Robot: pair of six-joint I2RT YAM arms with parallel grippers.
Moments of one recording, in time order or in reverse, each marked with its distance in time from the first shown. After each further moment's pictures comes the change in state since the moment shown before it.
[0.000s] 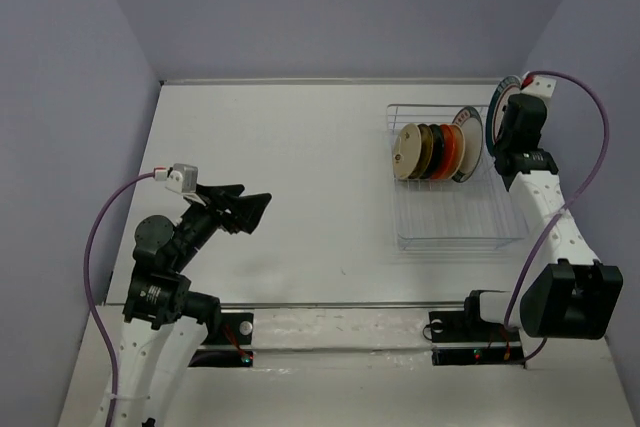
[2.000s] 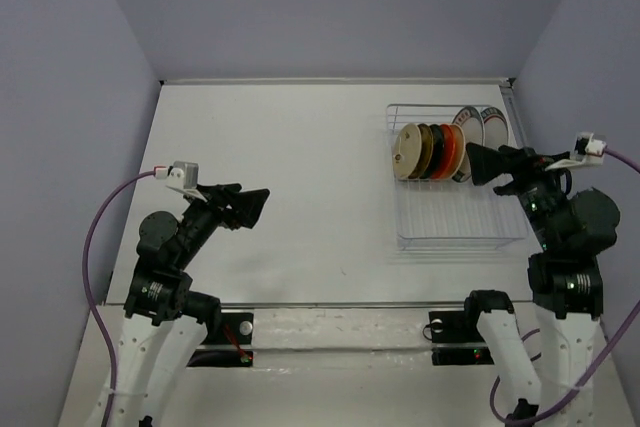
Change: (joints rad) left arm -0.027 0.021 0.000 -0.018 -0.090 0.003; right arm 0.000 -0.705 -0.113 -0.102 -0.853 0.495
